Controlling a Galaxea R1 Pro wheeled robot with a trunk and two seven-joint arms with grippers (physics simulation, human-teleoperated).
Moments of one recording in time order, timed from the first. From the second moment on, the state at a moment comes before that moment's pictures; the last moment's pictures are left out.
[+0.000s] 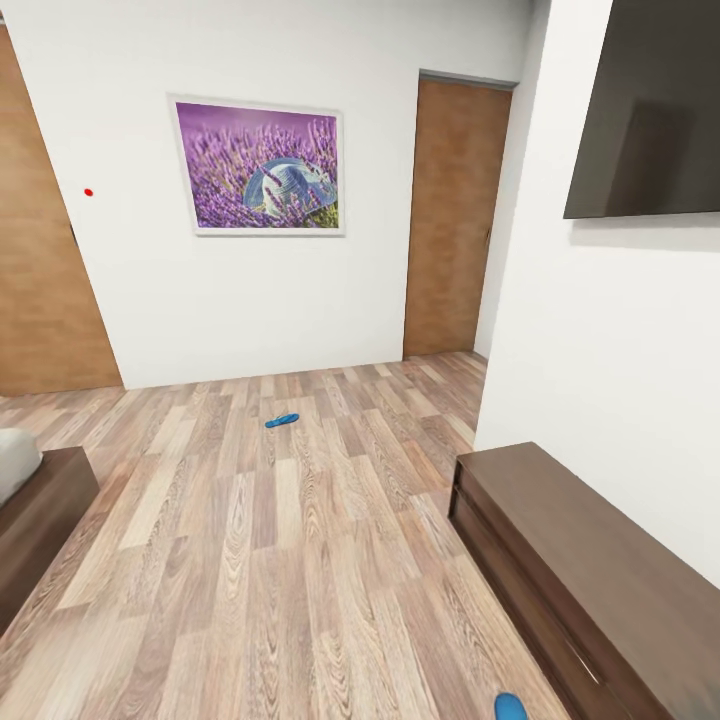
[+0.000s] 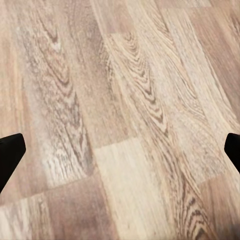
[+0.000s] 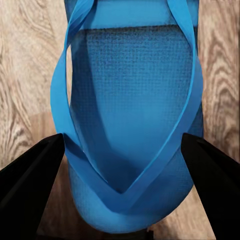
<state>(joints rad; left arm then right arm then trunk) -0.14 0.04 -0.04 -0.38 0.20 -0.24 -0.30 -0.32 -0.18 0.36 -0.11 -0.44 0.02 0.31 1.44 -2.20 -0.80</state>
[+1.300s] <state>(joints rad) -0.14 0.04 -0.04 -0.38 0.20 -0.24 -0.30 -0.32 -0.19 0.36 -0.11 -0.44 -0.02 0.30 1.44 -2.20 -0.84</state>
